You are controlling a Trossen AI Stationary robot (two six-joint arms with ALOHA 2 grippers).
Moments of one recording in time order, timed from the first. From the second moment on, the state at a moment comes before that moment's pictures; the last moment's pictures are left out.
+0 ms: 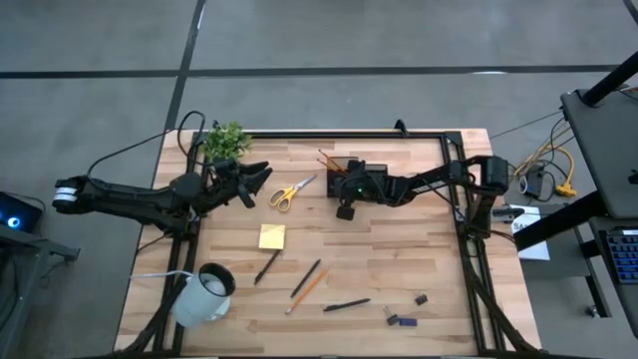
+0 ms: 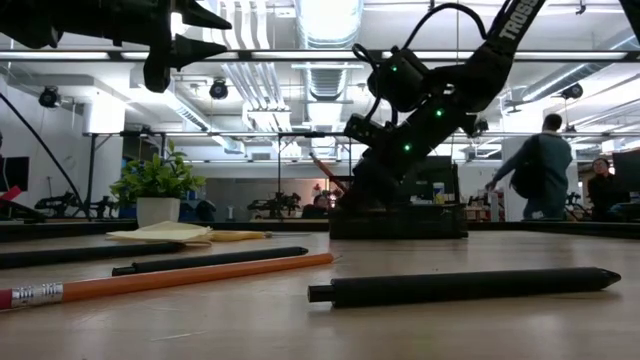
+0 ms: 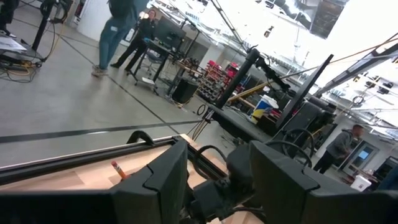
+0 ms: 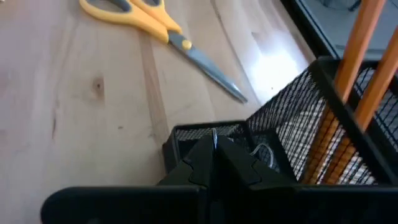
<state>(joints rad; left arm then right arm) 0.00 0.76 0.41 0.52 -0.53 -0.49 -0.21 1.83 0.84 0.34 0.23 -0.20</state>
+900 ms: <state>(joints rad) 0.00 0.76 0.41 0.52 -0.53 -0.49 -0.21 1.83 0.84 0.33 0.16 -0.19</state>
